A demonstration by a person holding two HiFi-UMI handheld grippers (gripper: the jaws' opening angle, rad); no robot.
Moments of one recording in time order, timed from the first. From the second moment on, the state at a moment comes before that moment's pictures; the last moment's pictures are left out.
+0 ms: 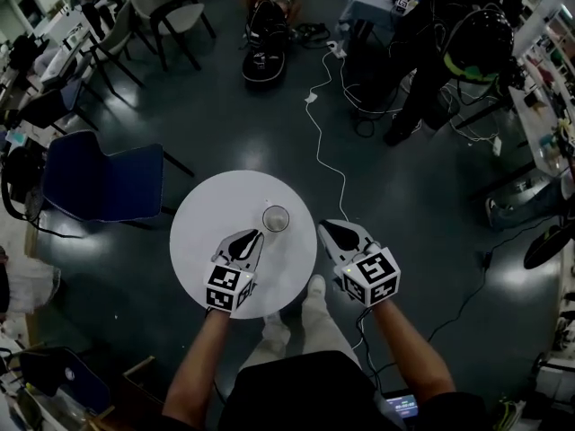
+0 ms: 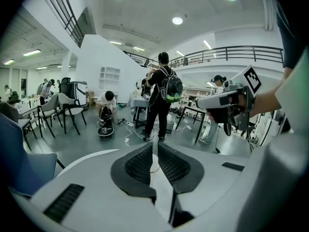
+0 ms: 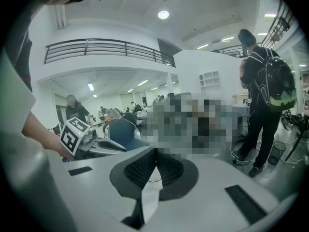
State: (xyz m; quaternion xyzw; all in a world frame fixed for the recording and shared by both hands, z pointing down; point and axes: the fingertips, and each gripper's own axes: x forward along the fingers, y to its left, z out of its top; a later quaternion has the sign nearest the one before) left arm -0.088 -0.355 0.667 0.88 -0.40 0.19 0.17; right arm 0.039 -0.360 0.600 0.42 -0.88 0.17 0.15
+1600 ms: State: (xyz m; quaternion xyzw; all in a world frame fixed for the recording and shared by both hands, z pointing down) left arm -0.178 -0.265 0.500 0.91 -0.40 0.05 0.08; right arm -0.064 -0.279 0.487 0.44 -0.89 0.06 0.12
